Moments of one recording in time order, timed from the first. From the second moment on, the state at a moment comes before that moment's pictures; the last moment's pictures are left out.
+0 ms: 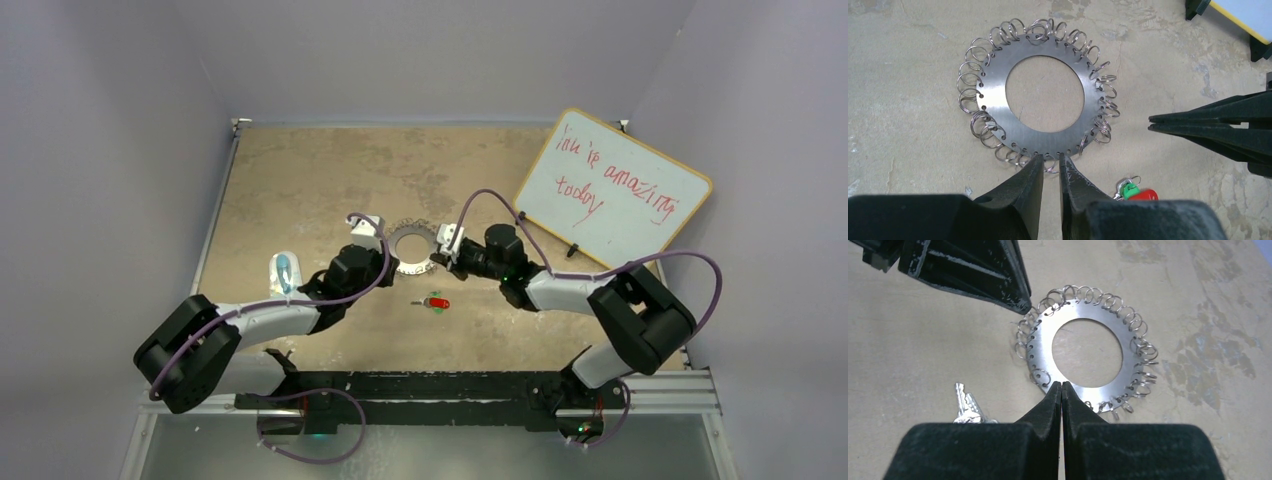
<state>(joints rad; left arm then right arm) -0.73 1.28 0.41 0.44 -0.22 -0.46 0.66 1.51 0.55 0.64 -0.47 -0.38</state>
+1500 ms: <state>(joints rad) -0.73 1.61 0.71 0.41 -0.16 -0.48 0.71 1.61 0.46 0.70 -0.25 -0.17</state>
